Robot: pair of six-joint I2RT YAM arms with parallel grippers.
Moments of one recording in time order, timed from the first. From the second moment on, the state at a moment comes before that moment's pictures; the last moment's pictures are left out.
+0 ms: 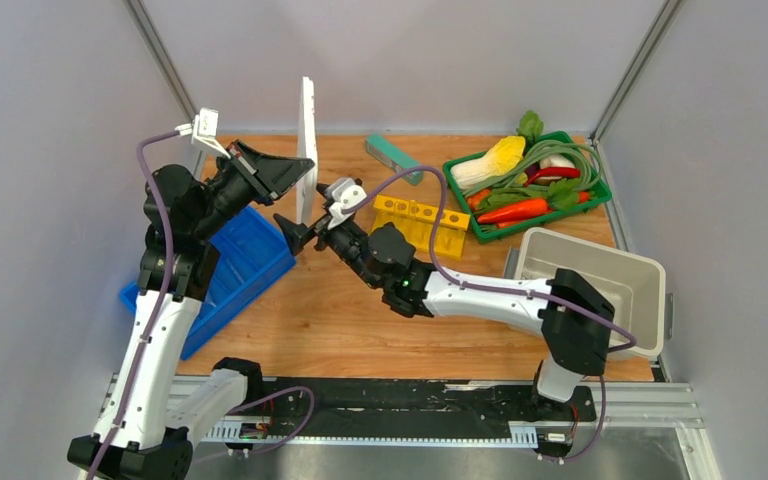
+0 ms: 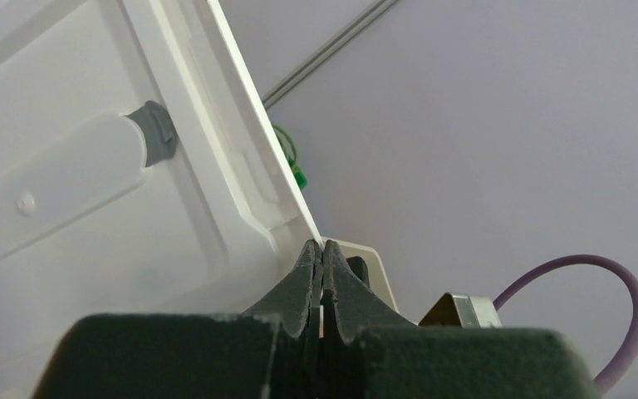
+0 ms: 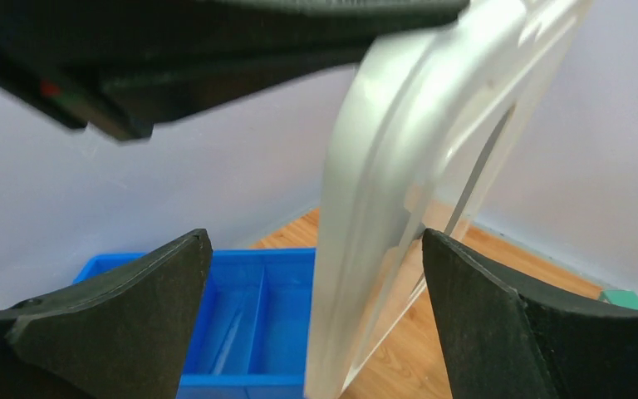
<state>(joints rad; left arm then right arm) -0.18 0.91 1.20 -0.17 0.52 -0.89 1.17 1.68 1.23 0.77 0.34 -0.04</state>
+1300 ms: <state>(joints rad) -0.18 0.65 1.26 -0.38 0.58 -0.74 1.21 1.29 1.04 0.62 0.69 -0.93</state>
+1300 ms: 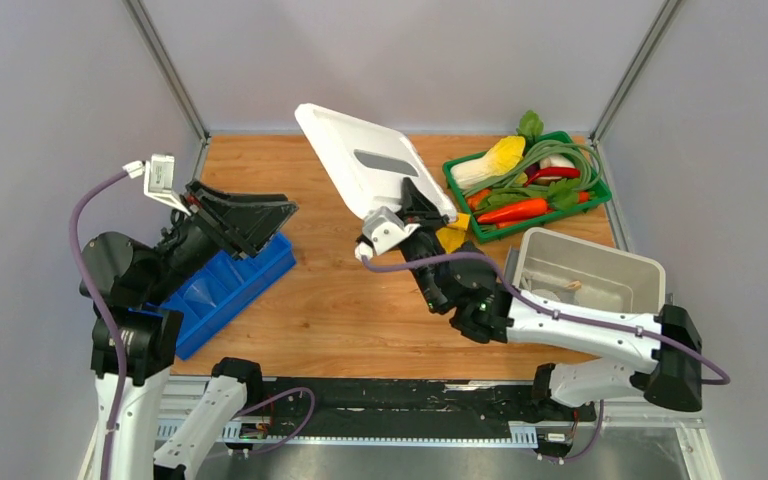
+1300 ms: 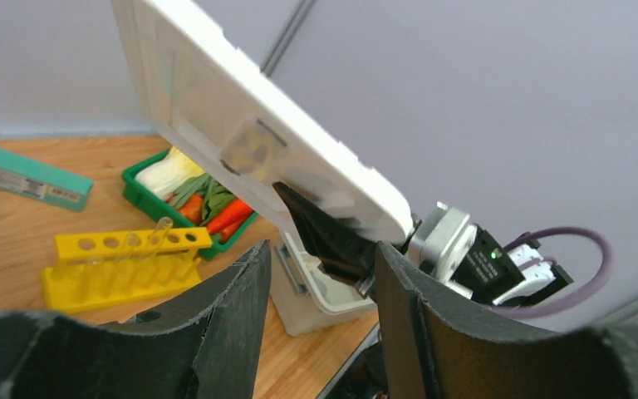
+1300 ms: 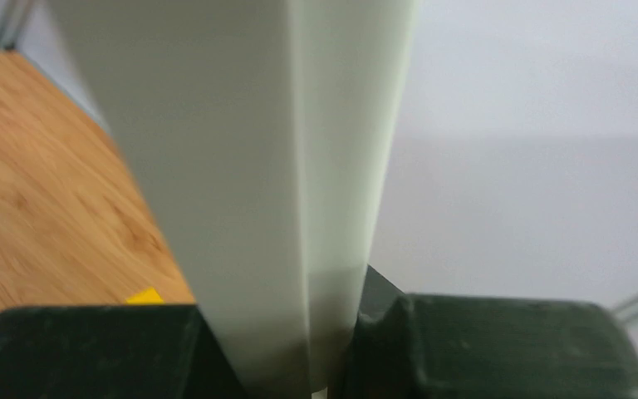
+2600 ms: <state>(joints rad) -0.48 0.99 1.14 -0.13 0.50 -0.91 1.41 1.20 0.82 0.76 1.13 -1.54</state>
